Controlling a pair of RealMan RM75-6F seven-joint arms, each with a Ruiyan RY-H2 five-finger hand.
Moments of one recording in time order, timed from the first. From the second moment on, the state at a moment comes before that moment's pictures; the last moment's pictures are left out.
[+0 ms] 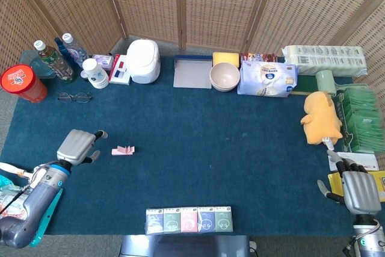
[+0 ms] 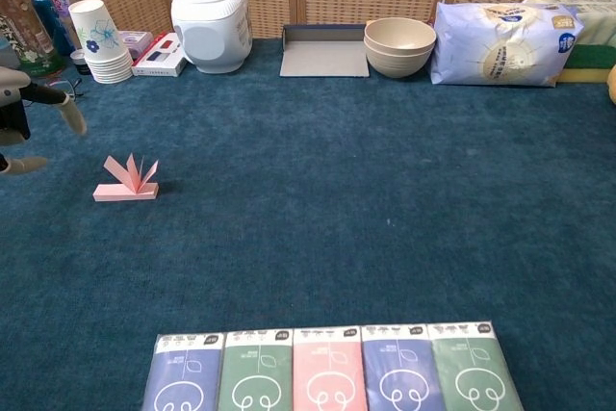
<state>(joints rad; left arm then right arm) -0.51 -1.29 -0.09 -1.52 1.30 0.96 0.28 0.06 -1.19 0.05 -1.55 -1.47 1.47 -0.08</state>
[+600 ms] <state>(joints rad) -0.55 -1.41 -0.08 -1.43 1.21 0.90 0.31 0.05 -1.19 0.05 -1.54 -1.46 1.47 -0.07</state>
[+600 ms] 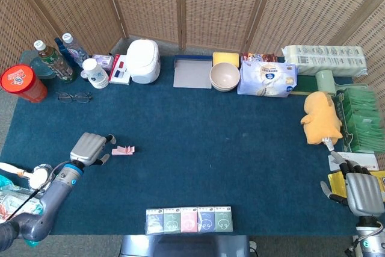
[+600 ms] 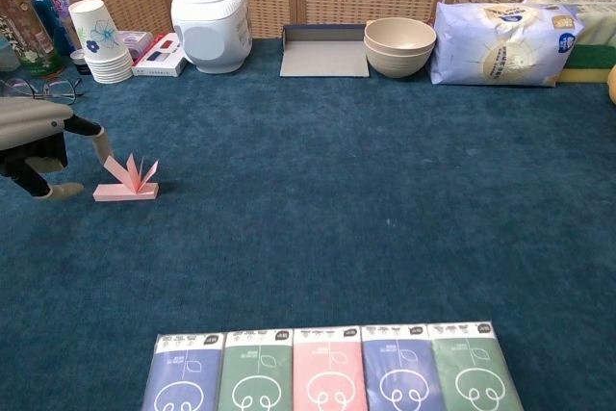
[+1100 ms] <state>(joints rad) -0.57 -1.46 -0.07 -1.39 1.17 0.90 0.32 0.04 -1.19 0.05 -1.53 -1.46 1.48 -0.06</state>
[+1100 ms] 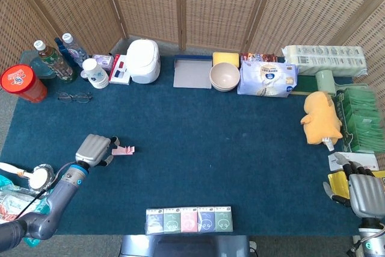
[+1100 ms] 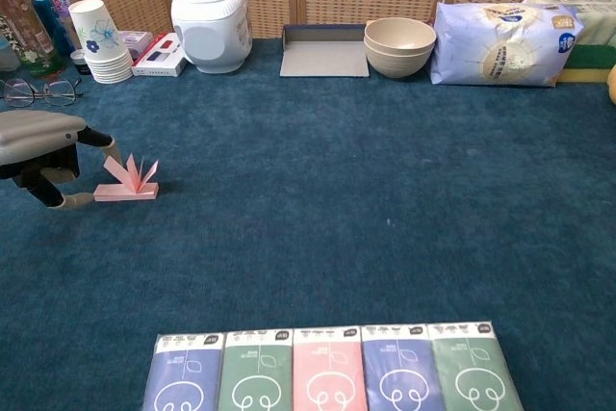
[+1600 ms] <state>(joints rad) -0.57 -1.49 -0.07 -1.37 1.14 0.91 0.35 0.03 -1.19 0.05 -1.52 -1.45 1.49 -0.04</state>
